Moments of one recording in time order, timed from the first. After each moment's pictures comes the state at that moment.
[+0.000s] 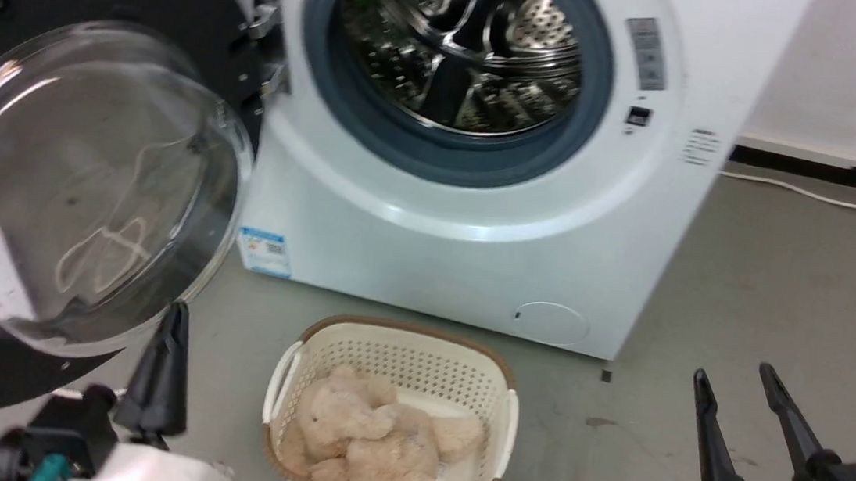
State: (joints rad) left arm 0.00 0.28 -0.16 -0.06 -0.36 0.15 -0.26; right arm 0.05 -0.05 -0.05 -0.06 0.04 0.13 -0.17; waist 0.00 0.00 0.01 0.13
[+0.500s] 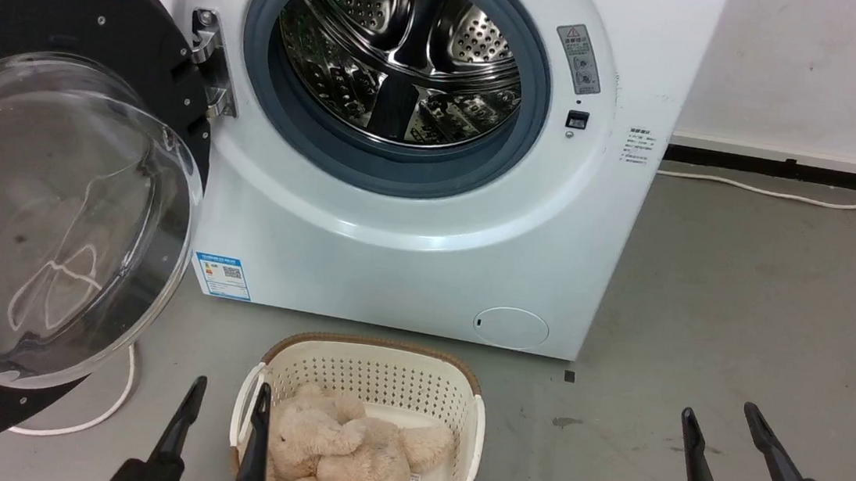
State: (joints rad) left arm 0.12 0.22 -0.24 -0.03 -0.27 0.18 -0.26; right arm 0.10 -0.05 -0.05 -0.01 0.04 0.13 -0.18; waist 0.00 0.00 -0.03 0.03
